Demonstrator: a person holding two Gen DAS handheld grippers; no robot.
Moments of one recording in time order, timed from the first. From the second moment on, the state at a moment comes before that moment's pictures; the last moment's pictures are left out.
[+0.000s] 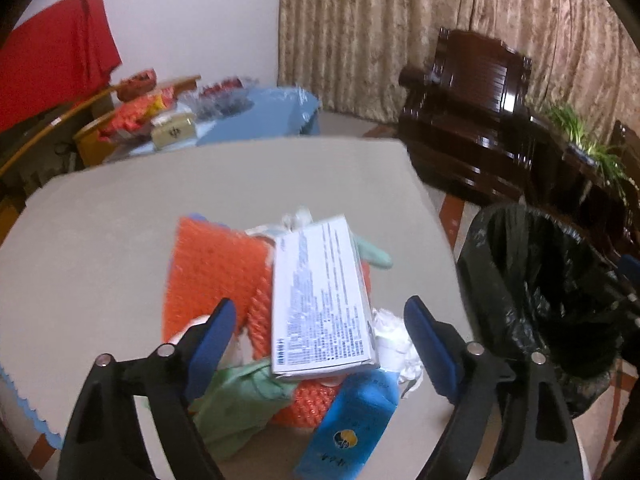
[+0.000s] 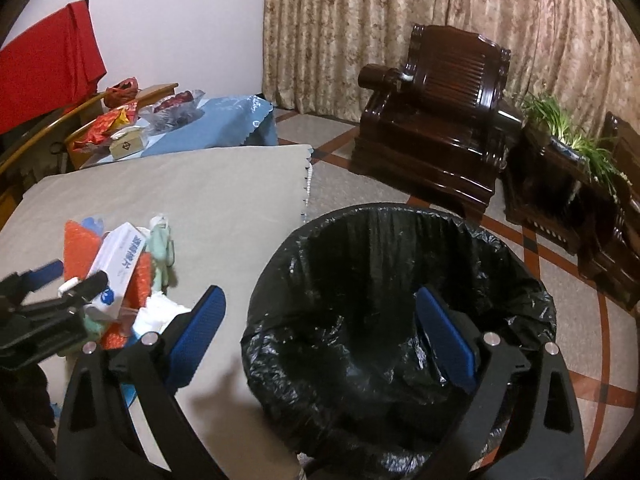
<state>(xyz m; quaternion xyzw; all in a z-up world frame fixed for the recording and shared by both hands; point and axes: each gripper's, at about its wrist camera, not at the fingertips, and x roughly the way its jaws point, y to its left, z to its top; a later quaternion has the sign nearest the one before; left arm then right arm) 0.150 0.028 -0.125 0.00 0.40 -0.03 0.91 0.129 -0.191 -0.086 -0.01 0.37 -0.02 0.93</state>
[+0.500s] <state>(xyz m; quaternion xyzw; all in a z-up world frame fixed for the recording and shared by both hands) 0.165 0.027 -0.145 0.00 0.43 -0.05 0.90 0.143 -0.176 -0.097 -0.02 0.38 0.01 0.93</state>
